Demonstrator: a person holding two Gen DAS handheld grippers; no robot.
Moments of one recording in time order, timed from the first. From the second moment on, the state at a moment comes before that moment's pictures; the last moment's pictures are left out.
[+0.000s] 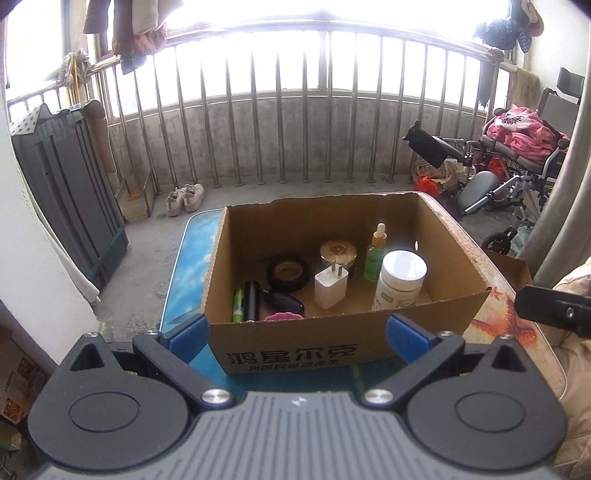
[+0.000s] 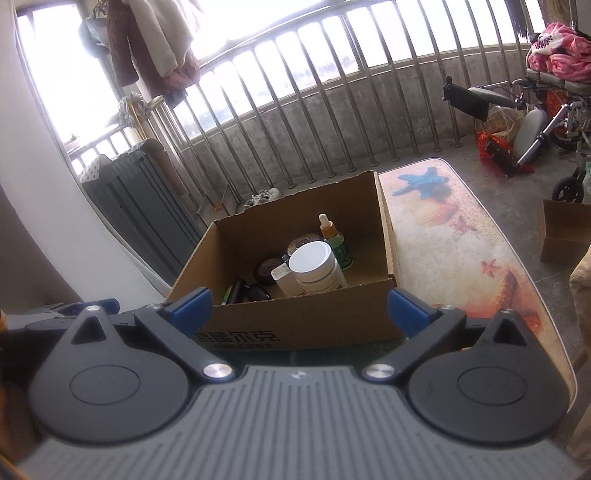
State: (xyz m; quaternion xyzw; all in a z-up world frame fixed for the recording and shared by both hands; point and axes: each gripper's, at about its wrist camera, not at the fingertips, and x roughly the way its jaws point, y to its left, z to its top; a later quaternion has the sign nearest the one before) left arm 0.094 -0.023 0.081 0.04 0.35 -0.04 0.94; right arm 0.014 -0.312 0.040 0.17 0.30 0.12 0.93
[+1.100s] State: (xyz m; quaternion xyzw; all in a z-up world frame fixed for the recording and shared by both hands) left arm 0.144 -0.028 0.045 0.03 0.38 0.01 0.92; right arm 0.102 -0.258 0.003 0.03 0.35 0.06 0.93
